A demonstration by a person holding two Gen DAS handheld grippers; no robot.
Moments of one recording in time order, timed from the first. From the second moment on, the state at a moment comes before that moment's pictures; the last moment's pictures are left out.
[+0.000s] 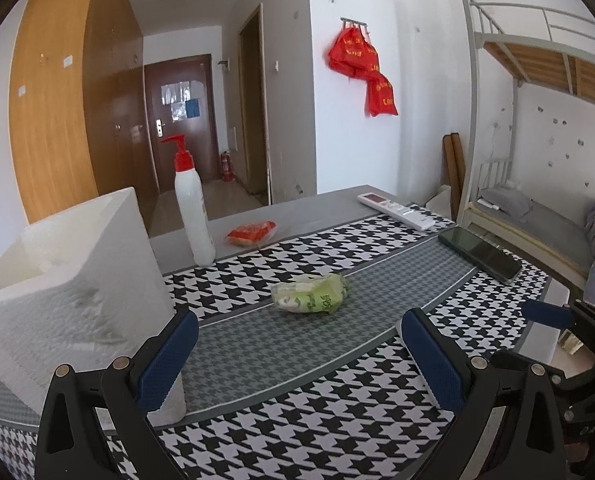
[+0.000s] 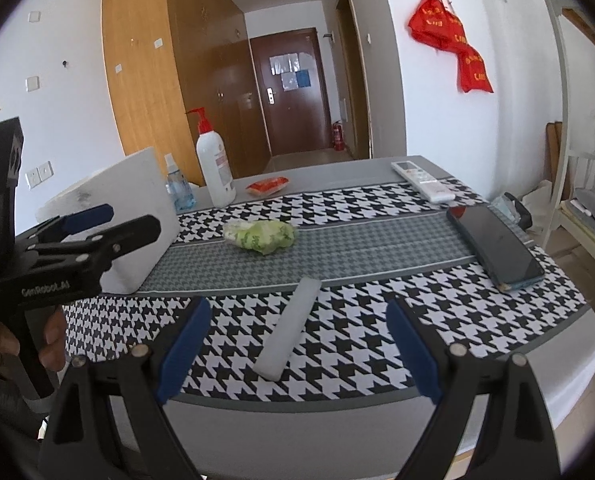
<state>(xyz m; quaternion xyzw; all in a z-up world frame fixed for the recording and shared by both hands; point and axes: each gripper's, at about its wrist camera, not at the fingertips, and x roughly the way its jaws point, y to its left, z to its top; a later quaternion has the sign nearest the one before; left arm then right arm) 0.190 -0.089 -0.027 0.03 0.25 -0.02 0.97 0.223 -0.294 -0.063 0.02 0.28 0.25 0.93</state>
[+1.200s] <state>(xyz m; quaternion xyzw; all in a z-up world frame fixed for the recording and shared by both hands) 0.284 -0.102 -0.061 0.03 0.33 -0.02 0.94 0.266 -0.289 -0.087 0.01 0.32 0.28 0.91</state>
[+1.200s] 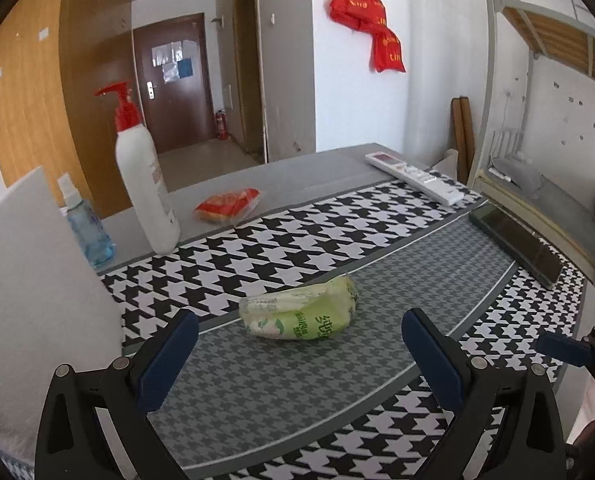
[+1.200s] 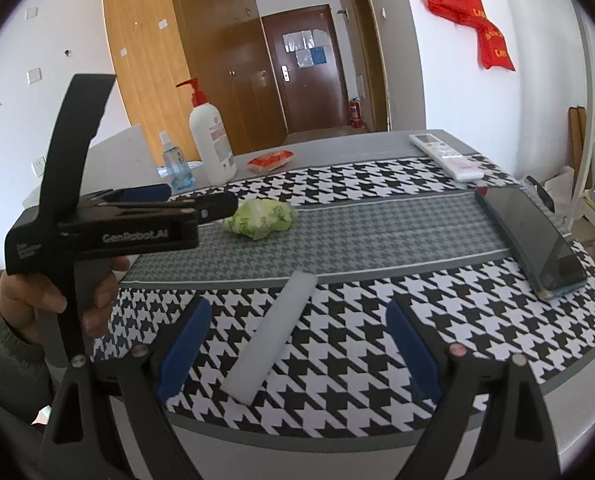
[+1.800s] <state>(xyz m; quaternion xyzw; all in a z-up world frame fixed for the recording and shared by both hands) 0.326 -0.105 -0.086 0.02 0.38 -0.01 0.92 0.279 -0.275 -0.095 -0.01 0.33 0.30 0.89</state>
